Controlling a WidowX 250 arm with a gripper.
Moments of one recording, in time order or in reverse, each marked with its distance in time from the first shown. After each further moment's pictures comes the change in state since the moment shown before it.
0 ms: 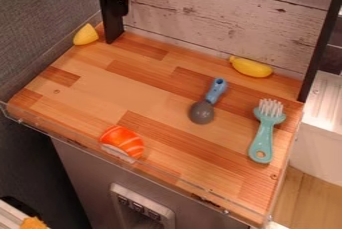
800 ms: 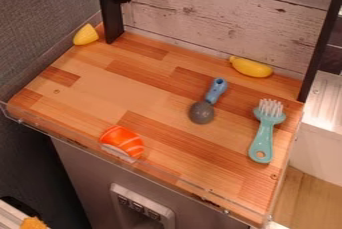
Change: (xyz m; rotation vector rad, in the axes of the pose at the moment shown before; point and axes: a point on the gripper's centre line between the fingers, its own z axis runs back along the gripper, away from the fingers) arm 0.020 0.014 0.014 0.014 -0.100 -0.117
